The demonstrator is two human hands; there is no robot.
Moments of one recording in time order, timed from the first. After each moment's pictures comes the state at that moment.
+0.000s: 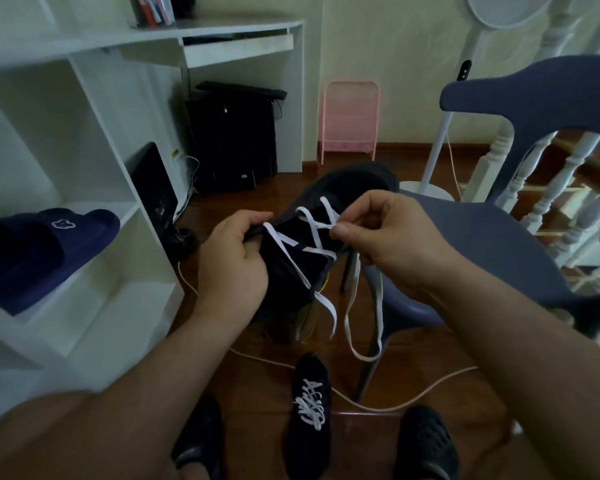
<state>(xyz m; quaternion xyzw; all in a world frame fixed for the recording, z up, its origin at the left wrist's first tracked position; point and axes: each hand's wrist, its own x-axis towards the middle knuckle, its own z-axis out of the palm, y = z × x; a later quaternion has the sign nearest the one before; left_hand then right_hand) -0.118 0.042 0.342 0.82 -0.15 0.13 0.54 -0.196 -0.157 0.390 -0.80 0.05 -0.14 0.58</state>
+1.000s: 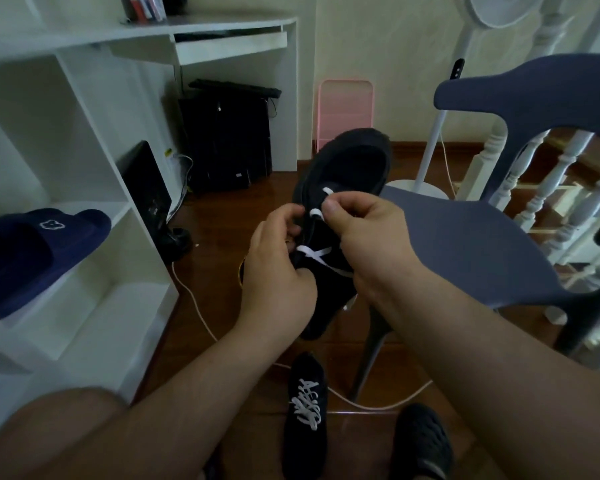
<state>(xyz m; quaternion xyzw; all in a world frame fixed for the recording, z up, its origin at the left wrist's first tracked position) -0.155 0.004 0.342 0.82 -0.22 0.09 0.52 -0.174 -0.123 0.379 -0.68 0.20 -0.23 0.67</state>
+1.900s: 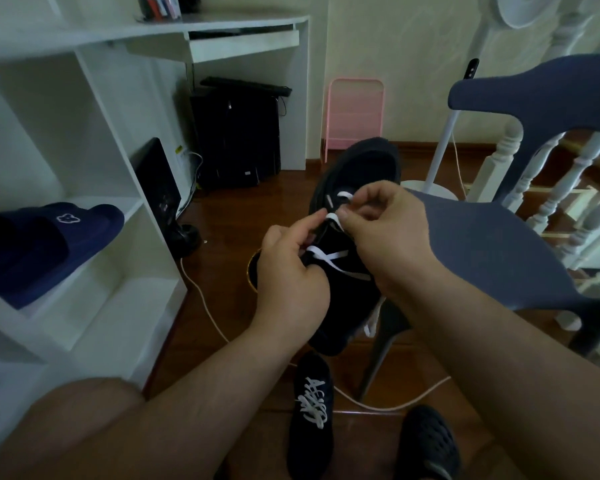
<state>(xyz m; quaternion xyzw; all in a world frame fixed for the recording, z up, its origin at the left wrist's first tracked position) -0.160 0.005 0.342 0.78 -0.18 0.04 0.60 -0.180 -0.126 0.384 -0.76 0.18 -0.28 0.56</state>
